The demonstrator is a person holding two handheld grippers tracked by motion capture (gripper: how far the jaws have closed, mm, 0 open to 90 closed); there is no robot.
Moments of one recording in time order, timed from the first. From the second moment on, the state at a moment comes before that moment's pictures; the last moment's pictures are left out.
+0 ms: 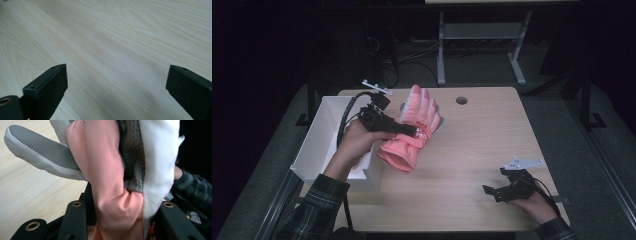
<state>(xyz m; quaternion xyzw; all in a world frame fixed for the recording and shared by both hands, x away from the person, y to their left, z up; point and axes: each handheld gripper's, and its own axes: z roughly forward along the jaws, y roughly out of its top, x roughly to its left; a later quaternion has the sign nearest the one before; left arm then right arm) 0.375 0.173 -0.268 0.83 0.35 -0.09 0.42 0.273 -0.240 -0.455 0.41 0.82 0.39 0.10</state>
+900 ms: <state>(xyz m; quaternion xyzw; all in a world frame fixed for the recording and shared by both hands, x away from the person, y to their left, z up) 0.388 0.321 -0.285 0.76 0.50 -0.02 0.42 0.274 -0.234 -0.458 0.39 0.84 0.38 0.10</state>
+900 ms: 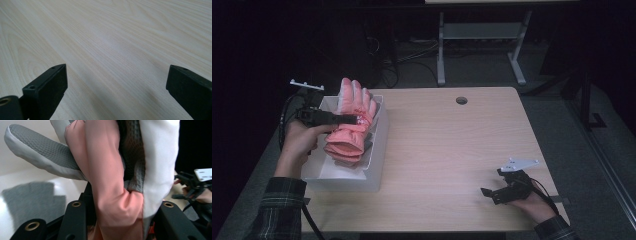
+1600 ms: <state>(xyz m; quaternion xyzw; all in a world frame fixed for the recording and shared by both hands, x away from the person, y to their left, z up) 0.417 0.312 -0.382 0.77 0.54 -0.04 0.34 0.274 -0.237 -0.459 0.39 0.83 0.38 0.09</state>
